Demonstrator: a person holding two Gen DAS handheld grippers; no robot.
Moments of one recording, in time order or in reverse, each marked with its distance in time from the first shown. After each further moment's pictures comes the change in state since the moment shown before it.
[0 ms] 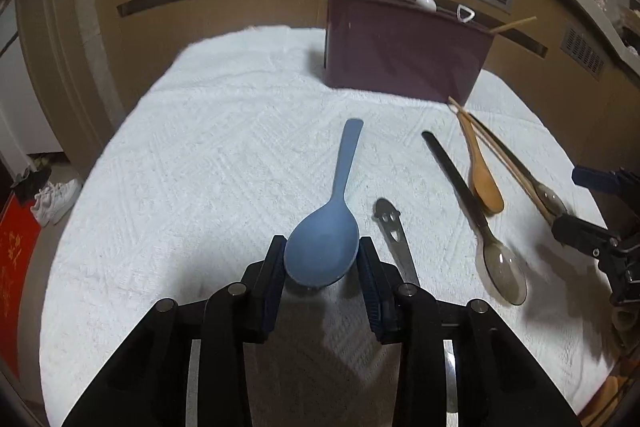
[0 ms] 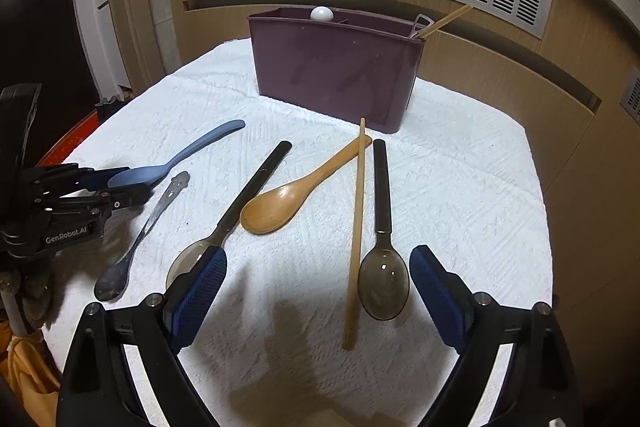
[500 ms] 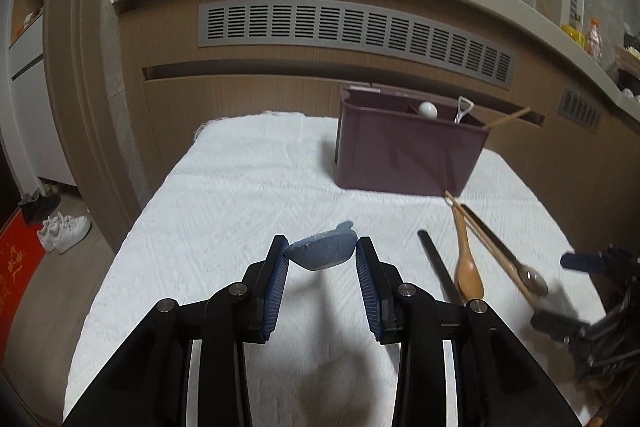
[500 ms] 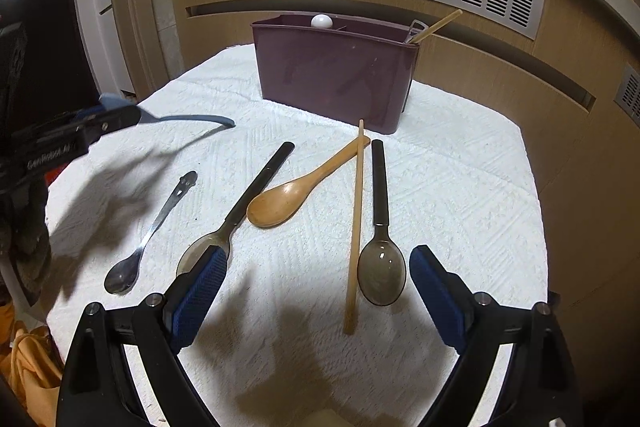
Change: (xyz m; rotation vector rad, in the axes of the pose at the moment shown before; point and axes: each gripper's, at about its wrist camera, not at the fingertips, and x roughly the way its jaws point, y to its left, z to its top) left arm -0.035 0.007 0.039 -0.047 -0.230 0.012; right arm -0.011 0.001 -0.007 0.004 -0.017 0.003
